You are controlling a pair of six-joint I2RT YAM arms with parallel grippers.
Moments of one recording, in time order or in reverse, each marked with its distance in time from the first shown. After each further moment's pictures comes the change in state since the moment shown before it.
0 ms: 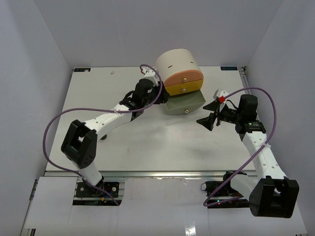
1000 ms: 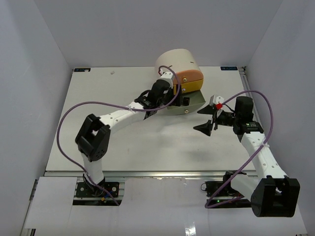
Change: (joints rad) left arm -0.123 0.247 0.250 -0.072 -0.126 0.073; right arm 0.005 0.001 -0.019 -0.051 -0.121 -0.116
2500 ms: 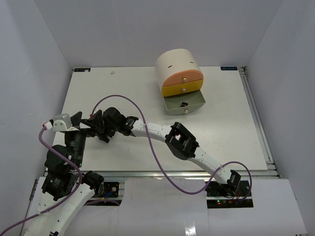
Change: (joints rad) left arm 0.277 -1.633 -0.753 -0.214 -0.261 0.219; right arm 1.135 1.555 1.470 0.084 0.988 0.499
